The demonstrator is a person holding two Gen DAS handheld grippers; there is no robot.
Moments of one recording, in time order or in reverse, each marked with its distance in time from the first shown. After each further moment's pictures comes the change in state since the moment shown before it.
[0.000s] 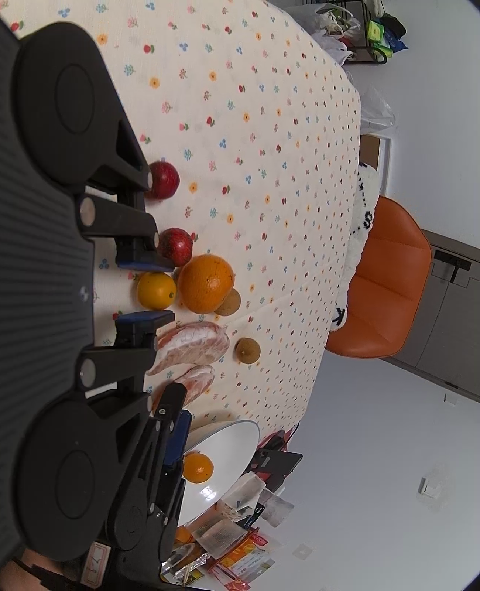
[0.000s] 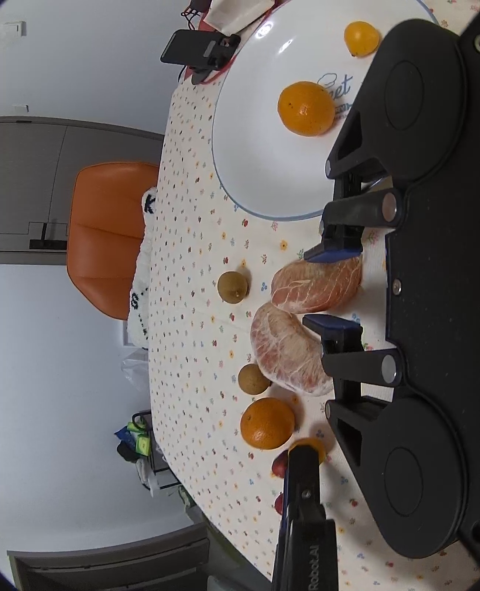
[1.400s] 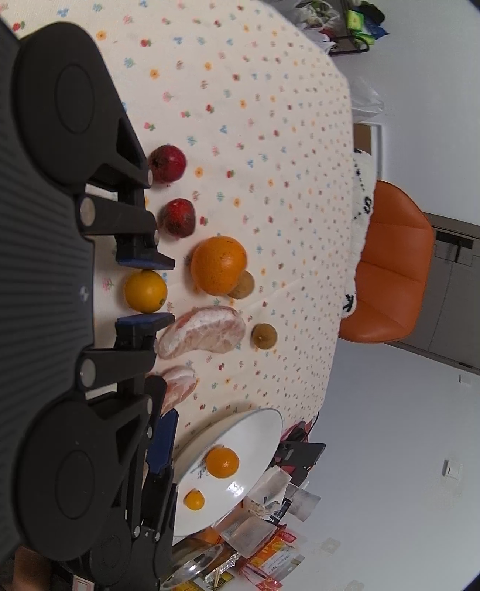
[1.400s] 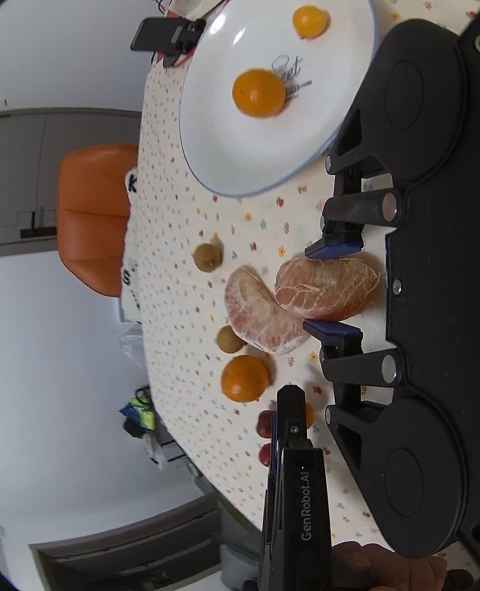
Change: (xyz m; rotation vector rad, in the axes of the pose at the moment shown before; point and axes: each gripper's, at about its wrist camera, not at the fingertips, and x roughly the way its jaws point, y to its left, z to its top) left arm 0.000 -0.018 -0.005 0.093 0.016 0.009; right arm -0.028 -0.003 -0.019 0.075 0.007 0.119
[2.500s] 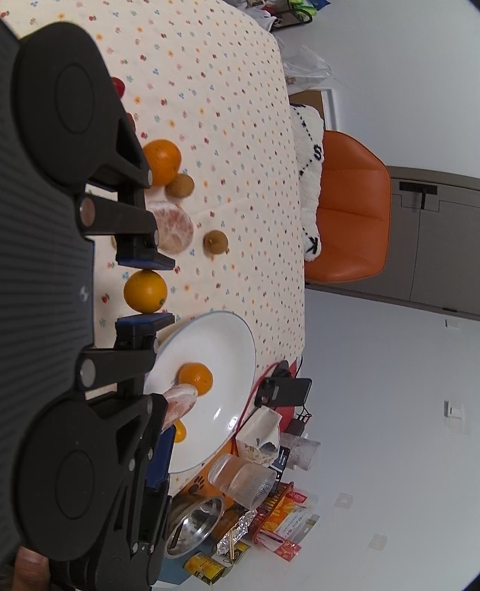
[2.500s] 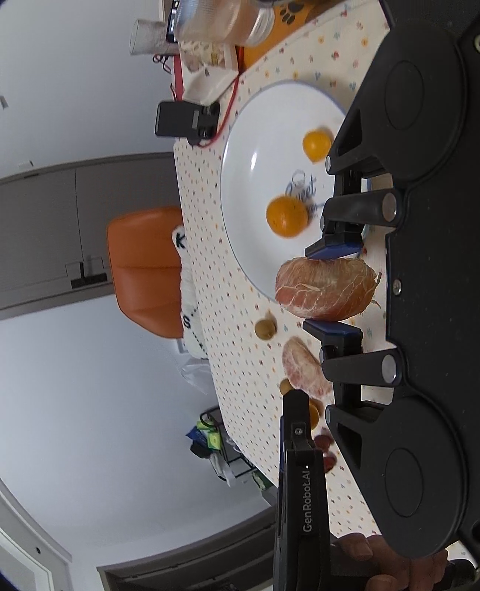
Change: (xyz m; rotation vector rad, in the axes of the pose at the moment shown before) left arm -0.017 -0.092 0.023 0.142 -0.068 -0.041; right arm -0.077 -0.064 -0.004 0.132 -0.168 -0.051
